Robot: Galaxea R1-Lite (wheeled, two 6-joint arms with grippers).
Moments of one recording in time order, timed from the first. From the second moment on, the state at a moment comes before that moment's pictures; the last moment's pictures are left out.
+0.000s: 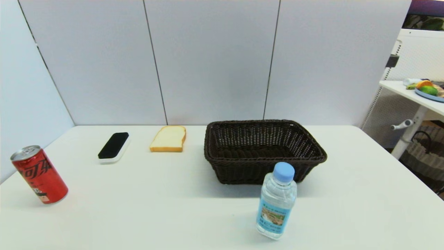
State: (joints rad) left arm 0.00 0.00 0.00 0.00 -0.01 0.00; right arm 0.00 0.05 0.00 0.00 0.05 -0.11
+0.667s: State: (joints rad) left arm 0.00 0.00 0.00 0.00 -0.01 0.00; right arm 0.00 0.00 0.00 -0.01 0.02 -0.03
